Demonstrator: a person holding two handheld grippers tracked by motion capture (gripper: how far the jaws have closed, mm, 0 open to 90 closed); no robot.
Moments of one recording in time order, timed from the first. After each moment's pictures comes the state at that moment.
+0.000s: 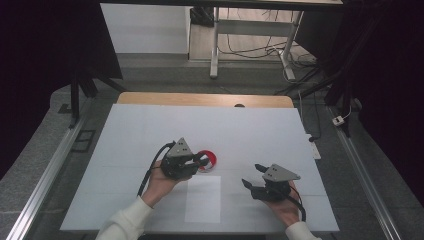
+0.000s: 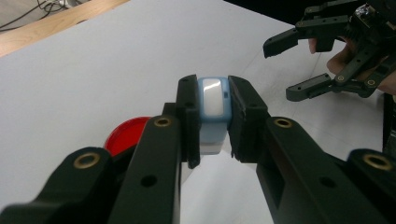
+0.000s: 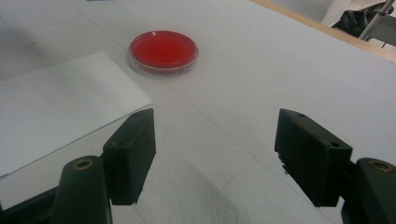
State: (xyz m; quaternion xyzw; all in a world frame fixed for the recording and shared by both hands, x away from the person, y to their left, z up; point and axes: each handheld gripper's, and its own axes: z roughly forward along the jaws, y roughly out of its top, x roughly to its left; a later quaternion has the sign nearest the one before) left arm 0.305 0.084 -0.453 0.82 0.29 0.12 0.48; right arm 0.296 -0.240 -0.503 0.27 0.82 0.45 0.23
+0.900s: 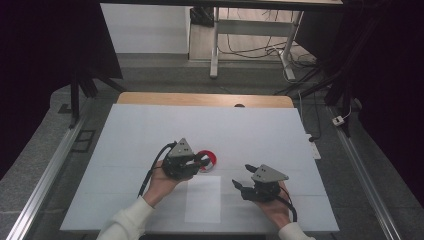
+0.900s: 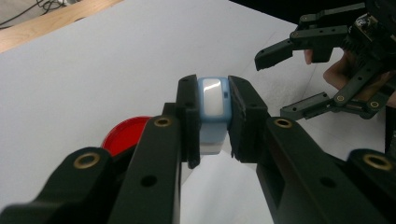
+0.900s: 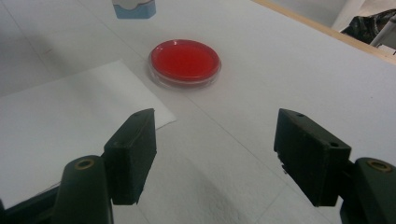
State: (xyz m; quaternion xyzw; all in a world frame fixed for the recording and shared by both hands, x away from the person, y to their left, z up) left arm 0.307 0.081 -0.456 0.82 0.29 0.11 0.48; right arm 0.294 -0.212 -0.506 0.25 0.83 0.45 0.23
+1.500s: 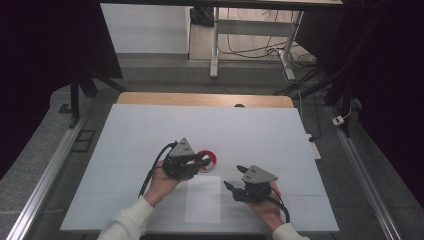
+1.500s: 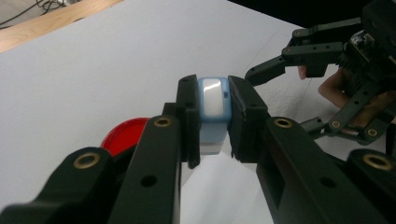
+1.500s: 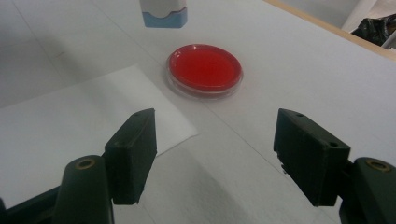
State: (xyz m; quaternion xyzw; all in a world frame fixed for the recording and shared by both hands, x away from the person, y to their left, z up) left arm 0.308 0.080 -0.456 0.82 0.29 0.11 0.48; right arm 0.293 -0.188 -0.511 0.23 0.83 0.45 0.22
